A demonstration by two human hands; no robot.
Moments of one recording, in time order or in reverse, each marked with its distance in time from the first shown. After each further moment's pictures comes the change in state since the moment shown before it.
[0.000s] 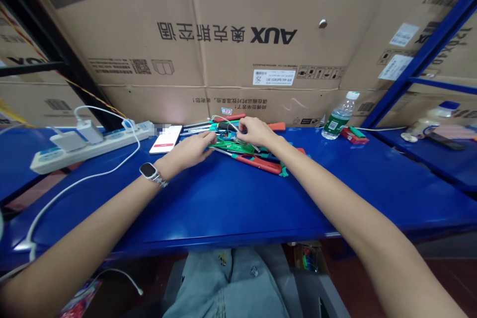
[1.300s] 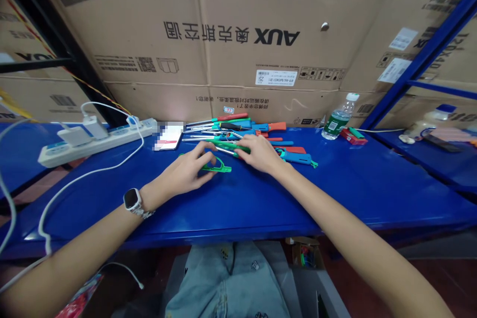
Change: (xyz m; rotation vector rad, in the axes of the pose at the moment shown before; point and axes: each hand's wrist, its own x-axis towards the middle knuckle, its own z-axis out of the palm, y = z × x) left_hand -0.061 0.032 -0.002 -0.238 0.142 0.120; right_hand -0.065 -0.032 0.011 0.045 0.036 -0.174
